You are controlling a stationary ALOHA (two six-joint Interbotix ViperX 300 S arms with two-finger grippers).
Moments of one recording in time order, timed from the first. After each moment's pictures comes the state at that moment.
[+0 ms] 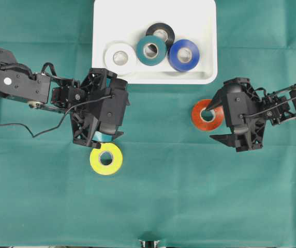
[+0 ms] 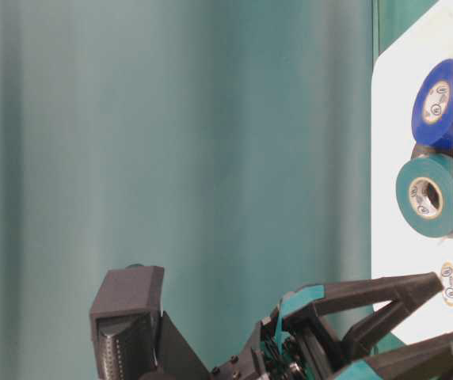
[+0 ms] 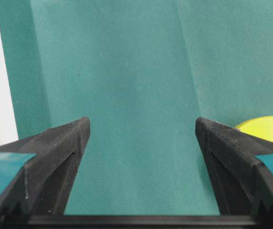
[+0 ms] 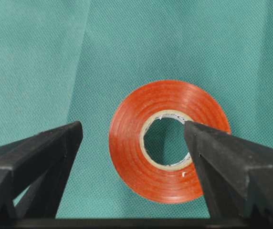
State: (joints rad) left arm -0.09 -0.06 0.67 -0.02 0.23 0.17; right arm 0.13 -0.16 1.04 -0.35 -0.06 0.50
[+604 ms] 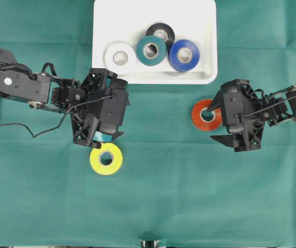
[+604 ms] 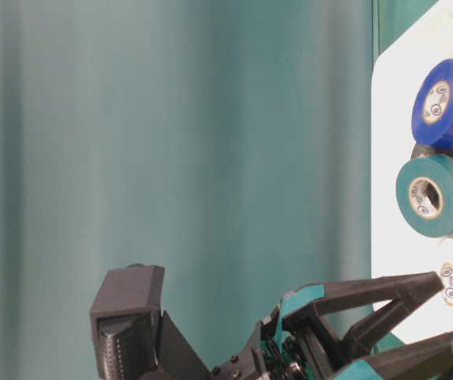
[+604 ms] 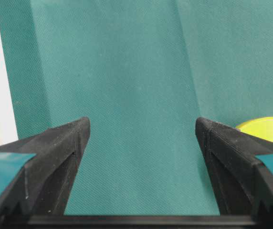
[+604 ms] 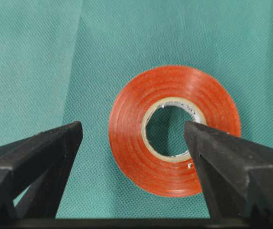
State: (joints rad) left arm -0.09 -0.06 0.67 -0.02 0.23 0.17; right arm 0.13 -0.11 1.04 -0.35 -0.06 0.54
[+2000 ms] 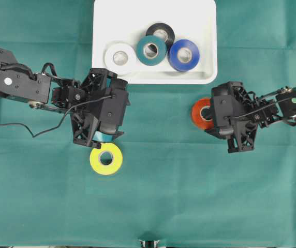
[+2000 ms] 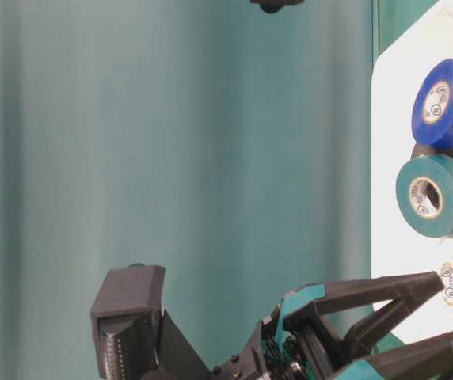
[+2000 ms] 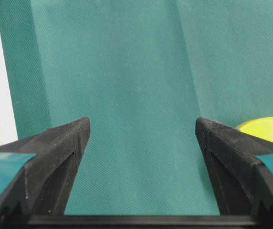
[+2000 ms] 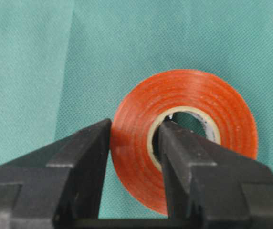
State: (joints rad) left arm -0.09 -0.06 0.67 -0.02 0.23 0.17; right arm 0.13 -0.05 0.99 -0.35 -0.06 0.54
